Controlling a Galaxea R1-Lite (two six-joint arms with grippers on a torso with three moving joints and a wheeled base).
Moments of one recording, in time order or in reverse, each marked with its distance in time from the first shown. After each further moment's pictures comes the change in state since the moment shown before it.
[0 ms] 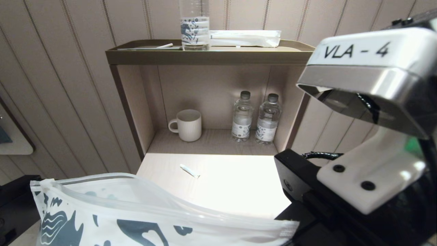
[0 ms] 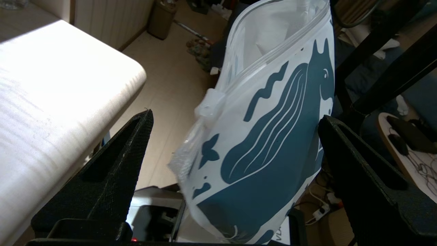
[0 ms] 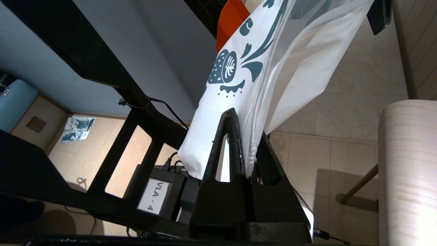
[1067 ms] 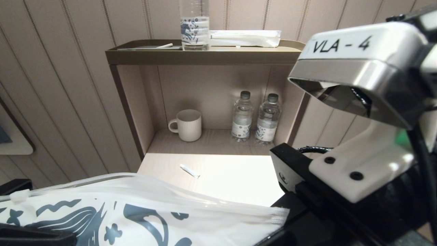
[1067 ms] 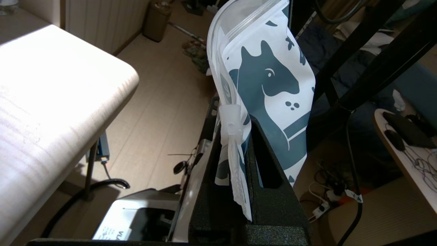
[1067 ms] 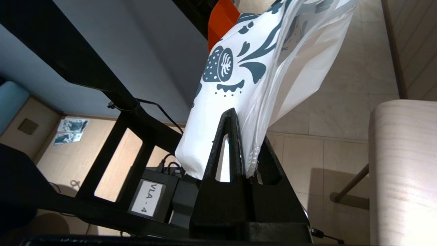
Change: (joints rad) left arm -0.017 -0.038 0.004 -0.003 -0.003 -0.018; right arm -0.010 0.011 -0.015 -0.002 -0.013 -0.005
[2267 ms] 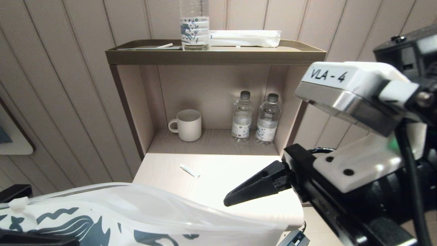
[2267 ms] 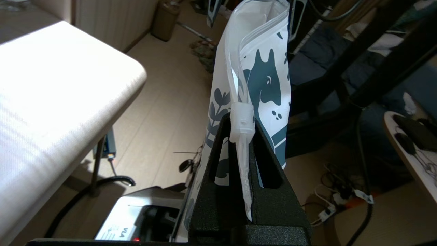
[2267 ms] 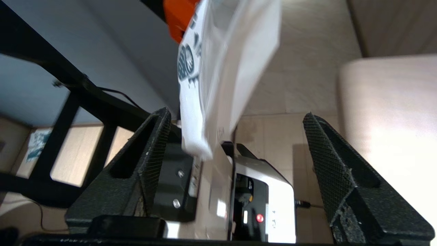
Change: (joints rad) left arm 0.003 -0.016 0.030 -0.010 0.032 0.005; right arm -0.076 -0.048 0.084 -0.001 -0.086 -0.003
